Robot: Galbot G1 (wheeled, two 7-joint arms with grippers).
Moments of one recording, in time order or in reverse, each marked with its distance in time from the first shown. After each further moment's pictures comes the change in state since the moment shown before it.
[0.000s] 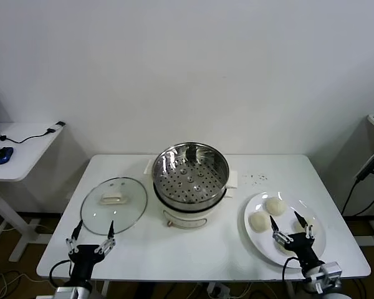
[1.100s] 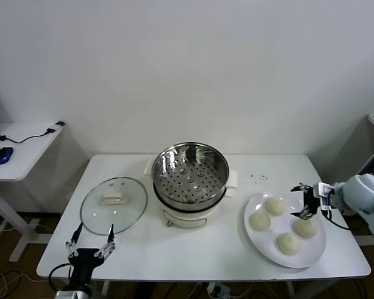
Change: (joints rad) left arm 0.023 0.016 0.001 0.005 0.006 -0.007 -0.004; right arm 1.210 -0.695 -1.118 -0.533 -0.289 -0.186 -0.729
